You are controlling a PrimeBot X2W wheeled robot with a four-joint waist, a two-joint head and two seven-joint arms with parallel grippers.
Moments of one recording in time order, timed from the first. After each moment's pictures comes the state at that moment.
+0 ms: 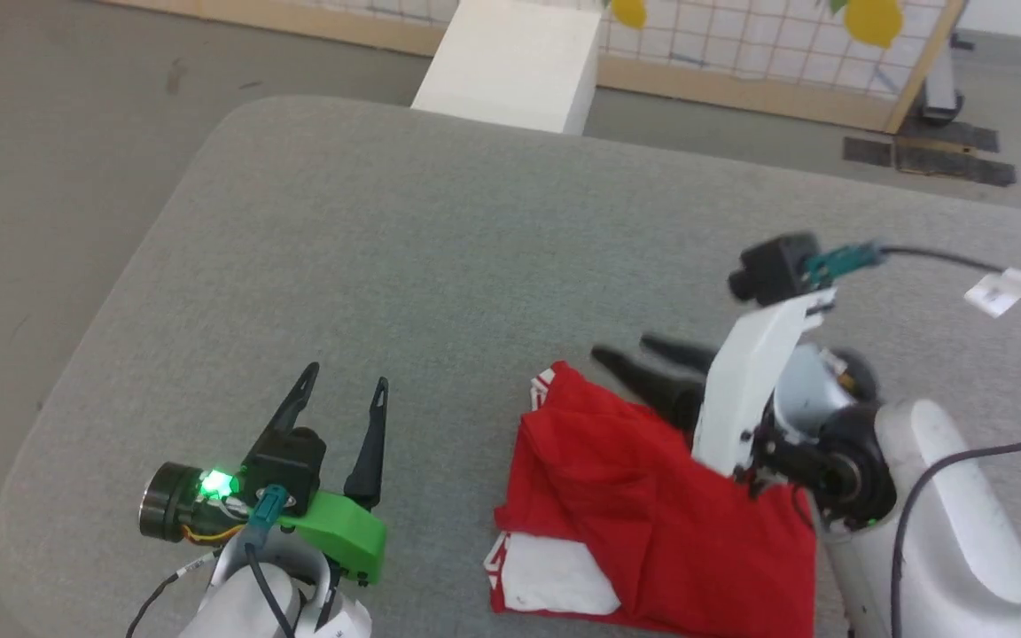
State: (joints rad) left arm -0.24 0.37 -0.56 0.22 -0.35 0.23 -0.26; right arm -0.39 -0.05 0.21 0.12 0.66 0.13 0.78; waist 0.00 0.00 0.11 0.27
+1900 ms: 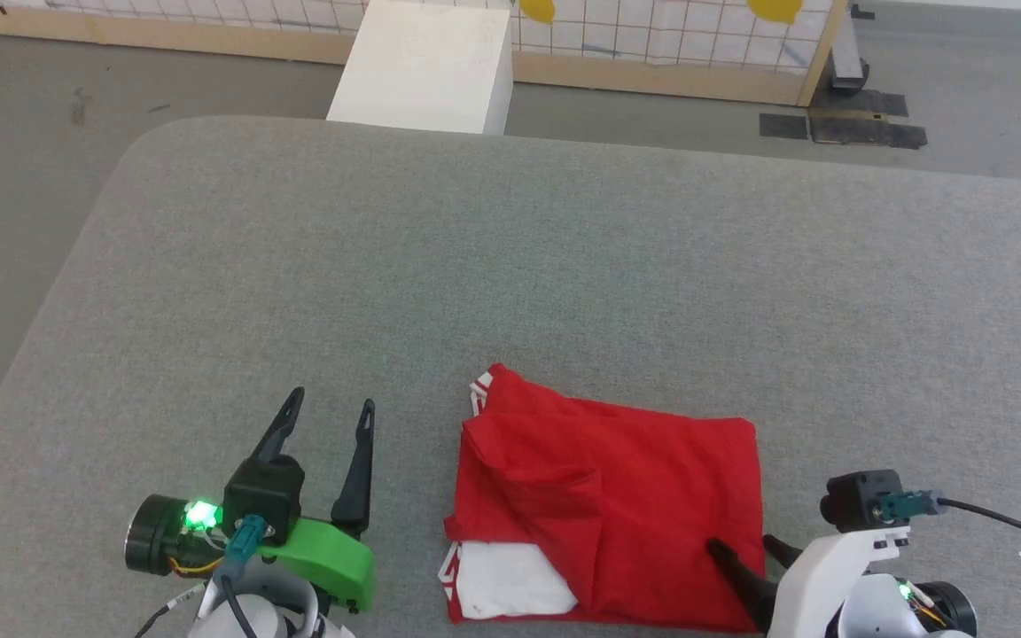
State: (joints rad) left arm -0.16 0.39 -0.53 0.14 -0.37 0.24 -0.26; right arm 0.06 -0.06 0.07 0.10 0.37 0.13 0.54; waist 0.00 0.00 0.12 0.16
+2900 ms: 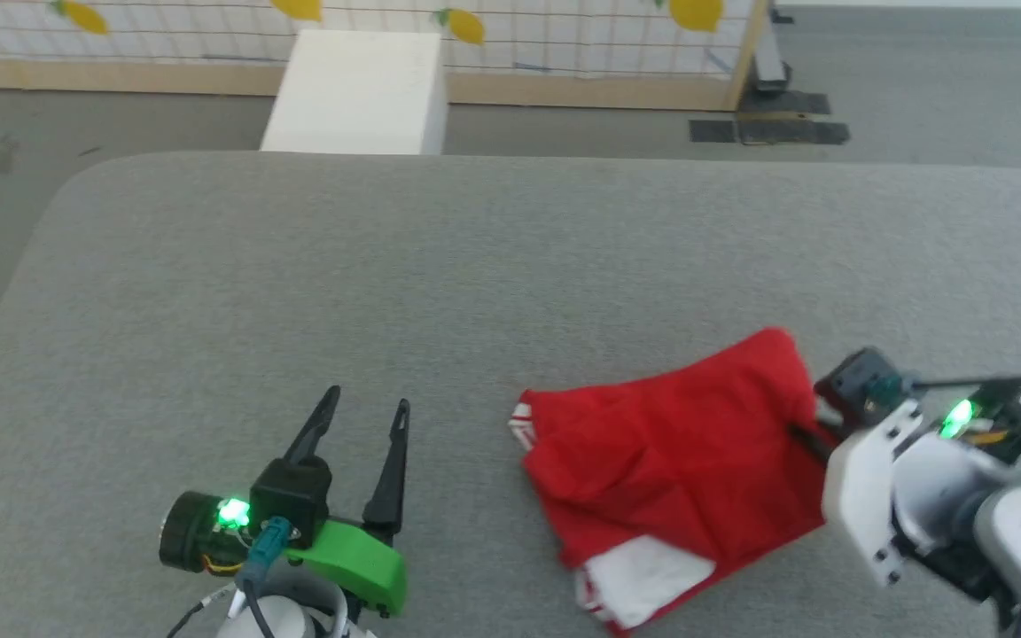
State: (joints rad) left arm -0.16 0.37 -0.56 0.12 -0.40 0.23 -0.26; right arm -0.26 -0.54 0.45 0.01 0.36 0.13 0.60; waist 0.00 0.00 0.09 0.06
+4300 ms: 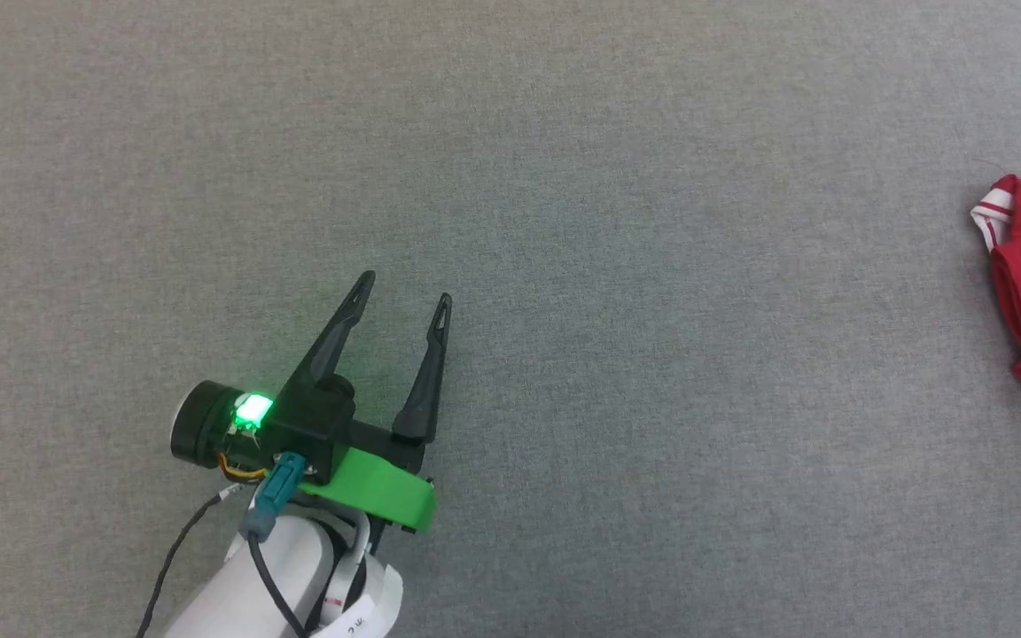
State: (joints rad) left arm -0.30 0.35 -0.57 -0.01 -0.33 0.19 -0.26; right arm -0.62 -0.95 0.40 0.78 0.32 0.13 0.17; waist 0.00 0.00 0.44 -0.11
